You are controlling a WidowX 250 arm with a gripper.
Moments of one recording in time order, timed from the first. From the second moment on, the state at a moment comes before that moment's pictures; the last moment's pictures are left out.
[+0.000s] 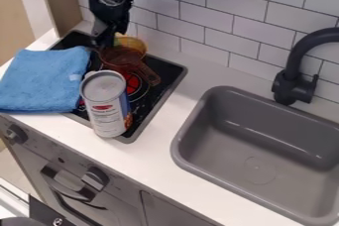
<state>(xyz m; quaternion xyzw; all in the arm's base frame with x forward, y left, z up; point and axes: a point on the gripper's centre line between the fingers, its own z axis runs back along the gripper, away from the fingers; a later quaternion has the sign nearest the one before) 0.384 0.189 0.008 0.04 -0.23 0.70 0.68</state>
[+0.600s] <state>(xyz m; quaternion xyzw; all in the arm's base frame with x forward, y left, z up) 0.380 0.188 -0.008 0.03 -0.20 0.69 0.69</state>
